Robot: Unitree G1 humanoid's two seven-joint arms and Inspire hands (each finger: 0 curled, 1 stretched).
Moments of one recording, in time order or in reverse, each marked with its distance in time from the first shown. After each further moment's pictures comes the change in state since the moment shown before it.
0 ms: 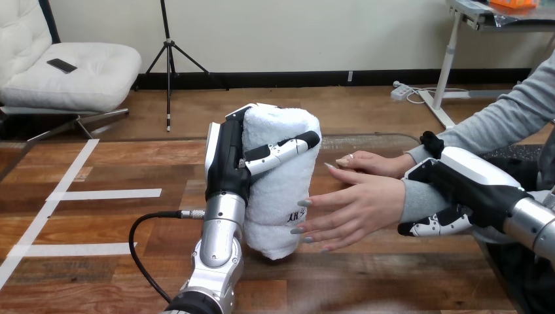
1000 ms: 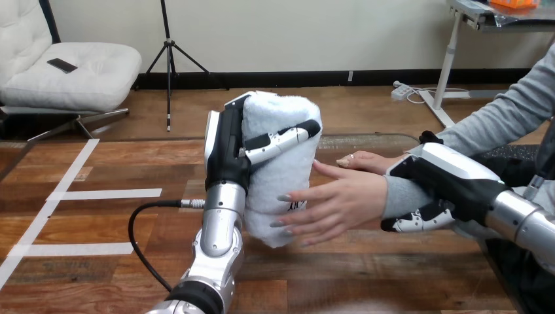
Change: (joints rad) left arm -0.040 0.006 0.001 0.001 0.005 0.000 0.010; right arm -0.047 0.049 0.008 0.004 -0.007 0.003 0.044
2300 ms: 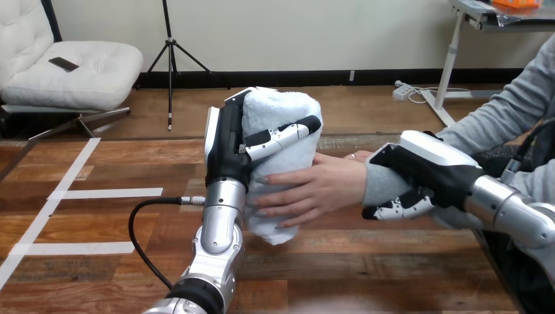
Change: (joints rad) left arm -0.007 0.000 0.000 0.000 -0.003 0.000 0.003; right arm -0.082 0.054 0.017 0.023 -0.042 0.007 0.006
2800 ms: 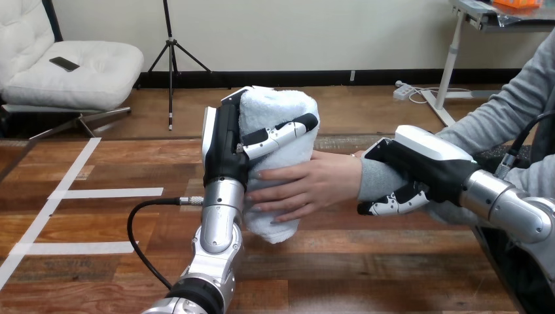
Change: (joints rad) left arm -0.002 -0.008 0.004 0.000 -0.005 0.000 0.007; right arm -0.018 0.012 0.001 0.001 -0.003 0.006 0.004
